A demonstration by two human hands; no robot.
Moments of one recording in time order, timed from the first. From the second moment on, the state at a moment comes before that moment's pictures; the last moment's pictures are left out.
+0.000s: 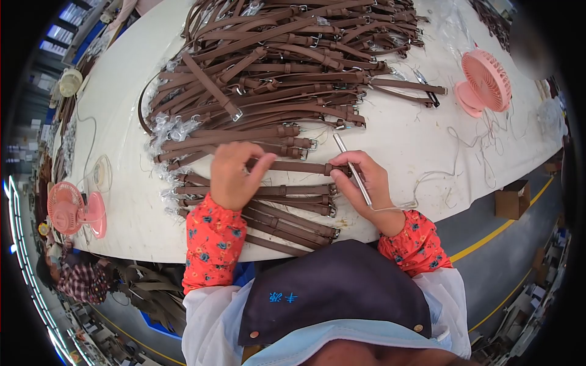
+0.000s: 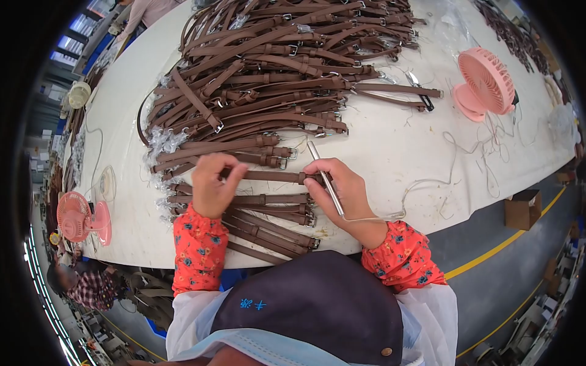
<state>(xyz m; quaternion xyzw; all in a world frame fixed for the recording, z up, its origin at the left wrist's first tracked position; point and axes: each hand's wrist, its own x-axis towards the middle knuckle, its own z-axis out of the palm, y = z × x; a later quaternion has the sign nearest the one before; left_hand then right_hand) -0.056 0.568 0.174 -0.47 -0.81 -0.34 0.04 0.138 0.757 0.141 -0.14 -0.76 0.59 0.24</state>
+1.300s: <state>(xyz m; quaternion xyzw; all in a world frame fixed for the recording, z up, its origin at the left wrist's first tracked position) -0.038 0.568 0.169 -0.54 -0.79 -0.27 -0.03 0.134 0.756 0.143 -0.08 -0.84 0.49 0.21</state>
